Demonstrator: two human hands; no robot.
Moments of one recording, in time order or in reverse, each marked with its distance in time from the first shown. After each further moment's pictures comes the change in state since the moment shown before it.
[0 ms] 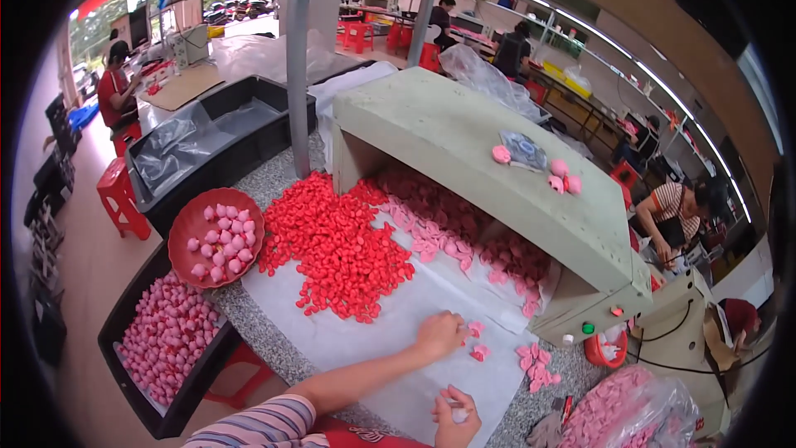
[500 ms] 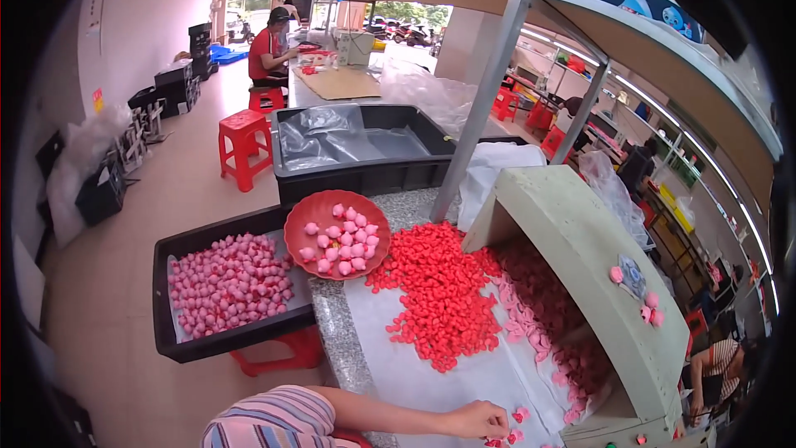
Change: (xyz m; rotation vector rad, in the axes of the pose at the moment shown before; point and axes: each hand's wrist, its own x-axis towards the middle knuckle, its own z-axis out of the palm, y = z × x) left_hand -0.060 0.017 -0.056 -0.817 -0.310 -0.068; right_hand 0.018 -0.034 0.001 -0.635 0.061 -0.593
